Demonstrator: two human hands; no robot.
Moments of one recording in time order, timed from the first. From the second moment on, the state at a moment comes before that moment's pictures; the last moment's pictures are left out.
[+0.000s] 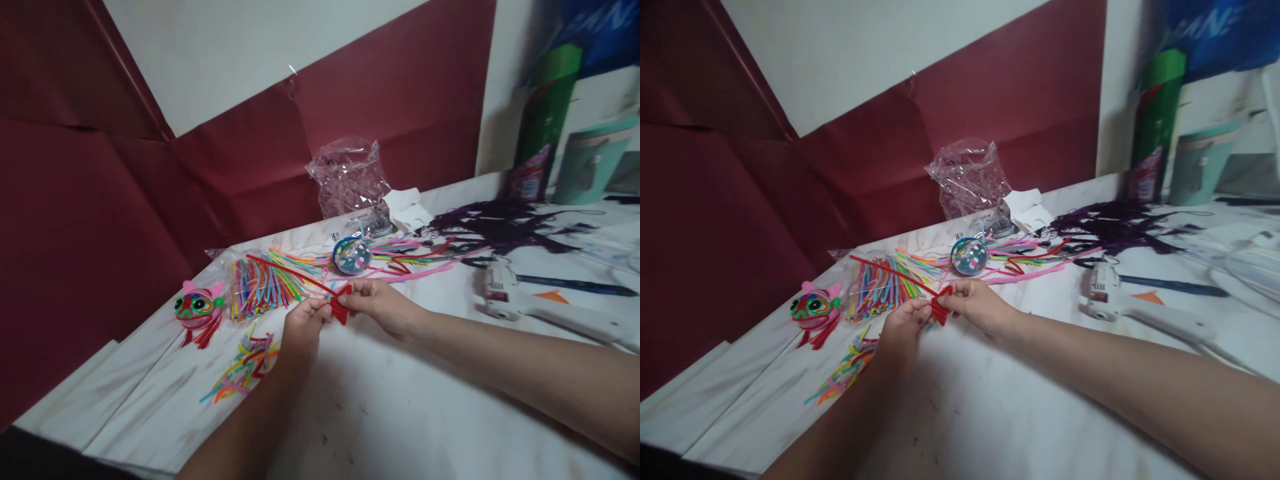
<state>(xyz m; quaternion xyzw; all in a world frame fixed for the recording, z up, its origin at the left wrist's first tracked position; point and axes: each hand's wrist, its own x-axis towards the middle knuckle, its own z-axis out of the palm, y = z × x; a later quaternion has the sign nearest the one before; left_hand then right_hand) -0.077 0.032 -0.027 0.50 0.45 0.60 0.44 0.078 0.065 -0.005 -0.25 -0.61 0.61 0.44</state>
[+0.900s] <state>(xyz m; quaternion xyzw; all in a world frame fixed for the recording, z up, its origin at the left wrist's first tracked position) -0.063 0.018 -0.005 0.50 0.47 0.61 0.41 0.072 0.057 -0.013 -0.22 -0.61 0.63 0.43</state>
